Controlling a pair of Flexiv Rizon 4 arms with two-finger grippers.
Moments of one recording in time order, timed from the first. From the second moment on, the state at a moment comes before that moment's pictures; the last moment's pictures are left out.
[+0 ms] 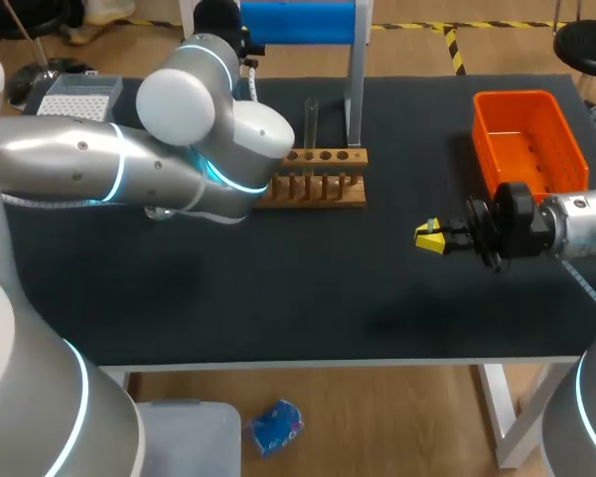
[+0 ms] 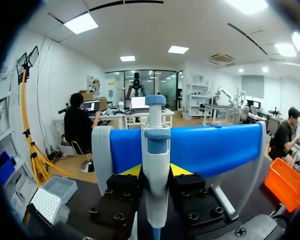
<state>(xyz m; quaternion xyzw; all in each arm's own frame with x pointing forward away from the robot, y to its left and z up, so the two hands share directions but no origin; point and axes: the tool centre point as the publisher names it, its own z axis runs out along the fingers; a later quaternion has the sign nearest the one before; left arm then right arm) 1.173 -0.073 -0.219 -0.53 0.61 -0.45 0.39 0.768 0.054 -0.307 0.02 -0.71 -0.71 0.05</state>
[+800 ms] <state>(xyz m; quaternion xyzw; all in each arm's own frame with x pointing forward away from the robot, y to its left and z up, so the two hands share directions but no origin) 1.164 -0.077 -0.162 -0.51 0.58 -0.46 0.44 0.768 0.054 -0.307 0.02 -0.71 -0.71 0.05</state>
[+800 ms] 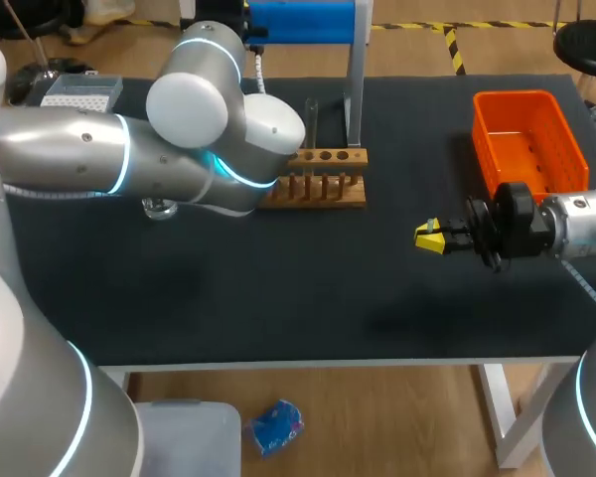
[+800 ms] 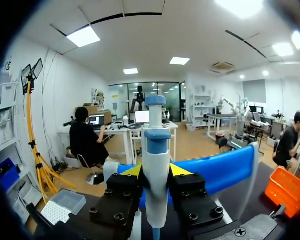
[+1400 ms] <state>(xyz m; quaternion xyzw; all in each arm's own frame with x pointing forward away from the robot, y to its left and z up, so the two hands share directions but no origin) 1.116 -0.096 -0.129 -0.48 0.58 -0.50 0.43 0.768 0.054 -0.307 0.02 -0.71 -0.71 0.05</state>
